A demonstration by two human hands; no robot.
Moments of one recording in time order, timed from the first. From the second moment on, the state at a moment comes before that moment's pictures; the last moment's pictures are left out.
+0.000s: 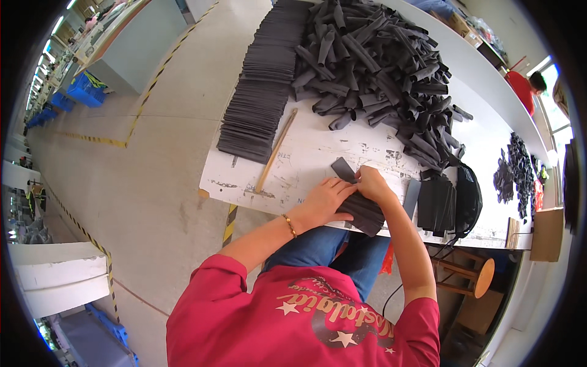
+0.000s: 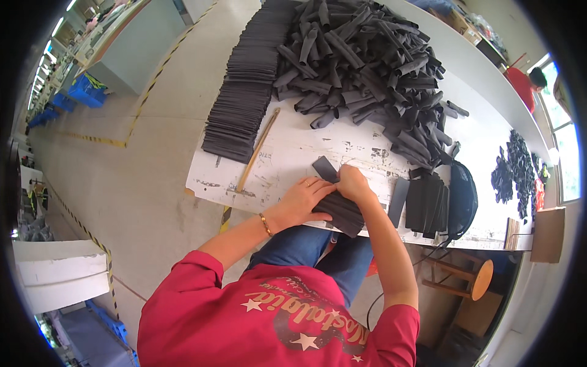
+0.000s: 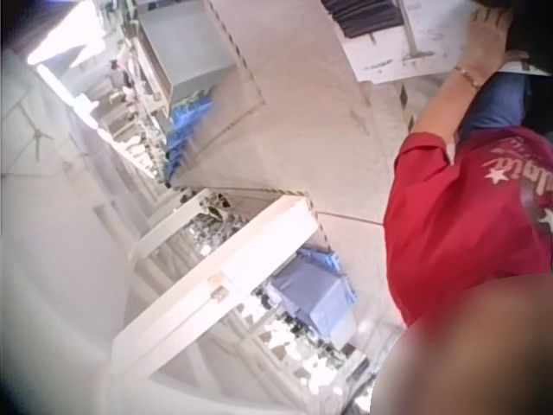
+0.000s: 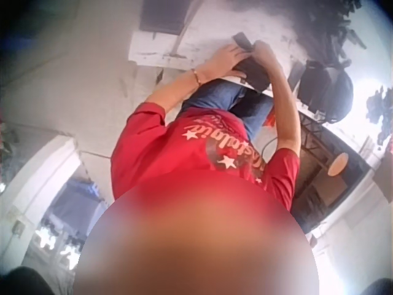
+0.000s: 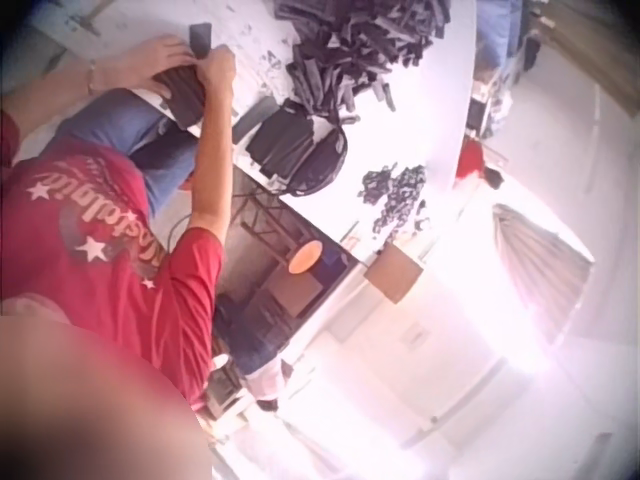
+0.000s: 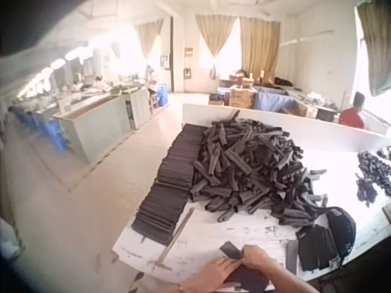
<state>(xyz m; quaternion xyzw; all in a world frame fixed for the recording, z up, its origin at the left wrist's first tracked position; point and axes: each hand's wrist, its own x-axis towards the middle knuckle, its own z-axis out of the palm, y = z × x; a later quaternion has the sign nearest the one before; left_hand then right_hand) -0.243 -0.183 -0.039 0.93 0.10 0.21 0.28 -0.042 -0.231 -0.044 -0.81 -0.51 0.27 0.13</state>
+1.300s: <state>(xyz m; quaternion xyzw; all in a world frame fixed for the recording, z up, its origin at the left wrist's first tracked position) -0.236 -0.167 -0.038 0.96 0.01 0.19 0.19 -0.090 -0.323 0.009 -0.76 -0.54 0.21 0.28</state>
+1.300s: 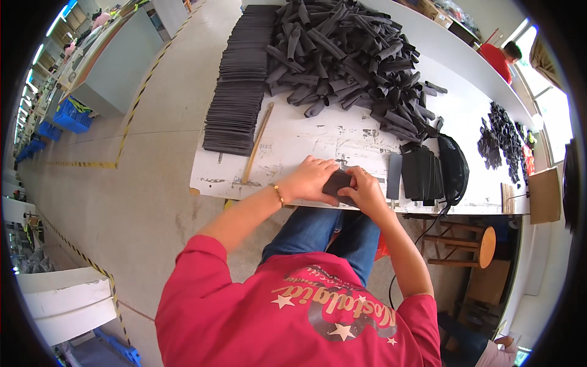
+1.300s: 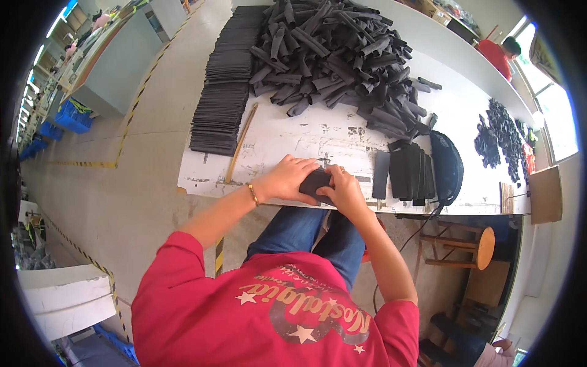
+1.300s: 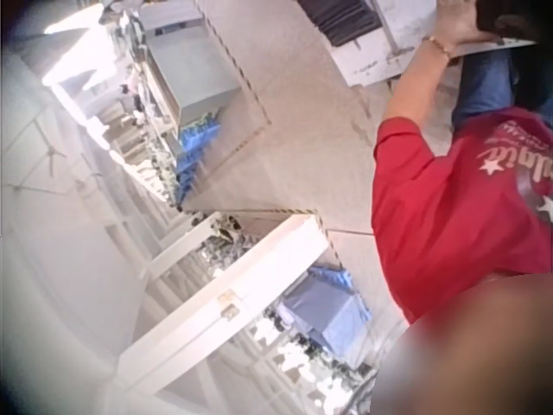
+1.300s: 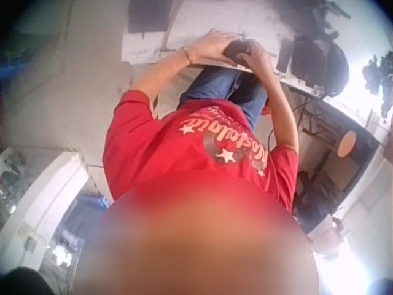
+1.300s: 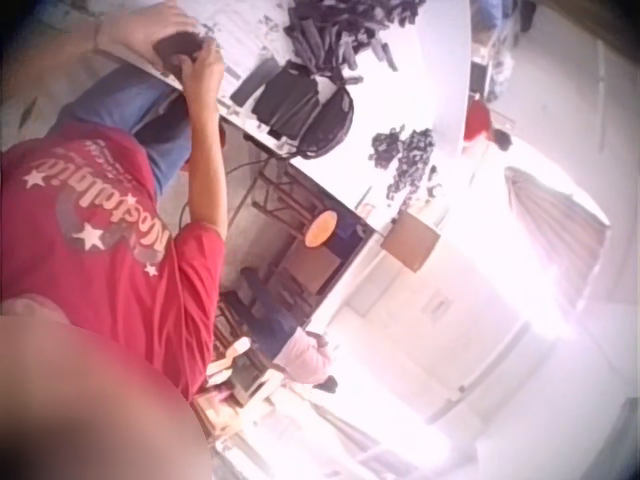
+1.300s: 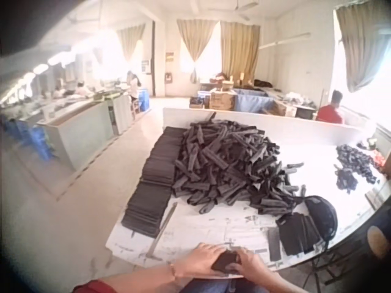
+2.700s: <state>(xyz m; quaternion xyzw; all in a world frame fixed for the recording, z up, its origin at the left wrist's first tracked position) -0.167 -0.137 -0.039 0.99 0.07 0.07 0.12 -0.020 -0.265 0.031 -0.78 -0.61 -0.01 0.13</state>
